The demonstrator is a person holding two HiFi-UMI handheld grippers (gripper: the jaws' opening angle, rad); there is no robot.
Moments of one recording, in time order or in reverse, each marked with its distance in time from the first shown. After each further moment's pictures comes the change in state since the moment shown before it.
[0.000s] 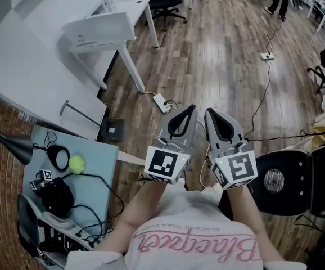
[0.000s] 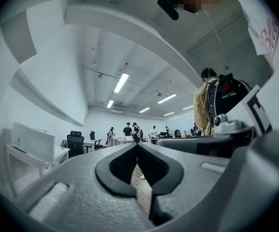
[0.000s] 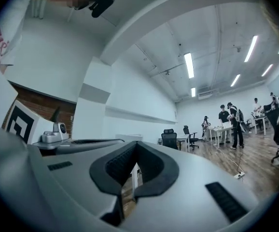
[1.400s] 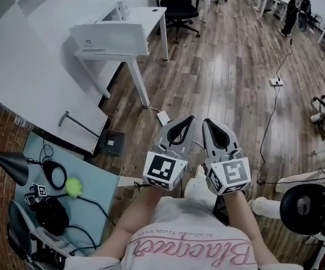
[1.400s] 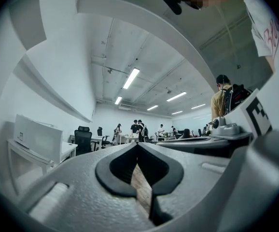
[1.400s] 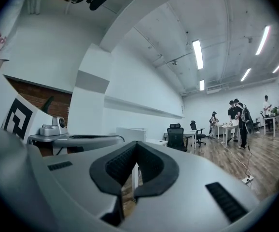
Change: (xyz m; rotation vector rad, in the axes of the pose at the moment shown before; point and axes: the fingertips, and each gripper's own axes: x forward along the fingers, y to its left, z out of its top) left arm 0.073 0.133 -0.037 -0.053 0.029 0.073; right arm 0.155 -0.023 -0.036 -0.027 0.077 0.072
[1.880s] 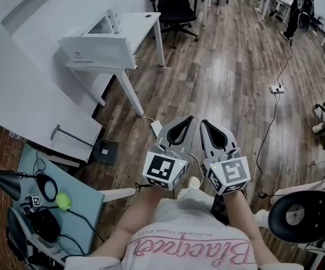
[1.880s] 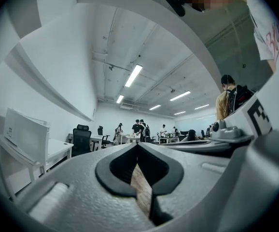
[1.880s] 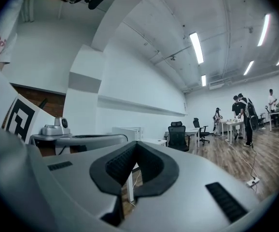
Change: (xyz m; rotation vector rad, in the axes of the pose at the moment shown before) left arm 0.132 0.004 -0.007 -0.017 -0.001 0.021; right arm 0.056 -0.115 0.000 0.026 0.009 0.053
